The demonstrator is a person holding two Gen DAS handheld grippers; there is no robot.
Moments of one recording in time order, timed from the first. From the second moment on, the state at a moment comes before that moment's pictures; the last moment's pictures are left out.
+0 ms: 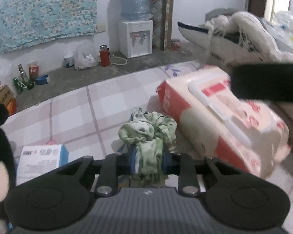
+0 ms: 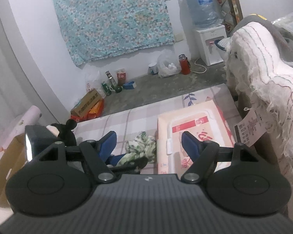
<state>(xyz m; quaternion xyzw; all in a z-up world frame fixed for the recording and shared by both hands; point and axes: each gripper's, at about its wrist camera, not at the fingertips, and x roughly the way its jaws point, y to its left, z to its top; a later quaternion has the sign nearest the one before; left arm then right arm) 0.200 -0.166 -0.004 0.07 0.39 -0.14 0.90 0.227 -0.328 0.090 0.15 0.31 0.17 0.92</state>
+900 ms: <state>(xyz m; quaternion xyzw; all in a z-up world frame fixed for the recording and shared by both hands) 0.116 -0.070 0.044 0.08 0.40 -0.11 0.91 0.202 -0.216 0.042 0.00 0.45 0.25 0.86</state>
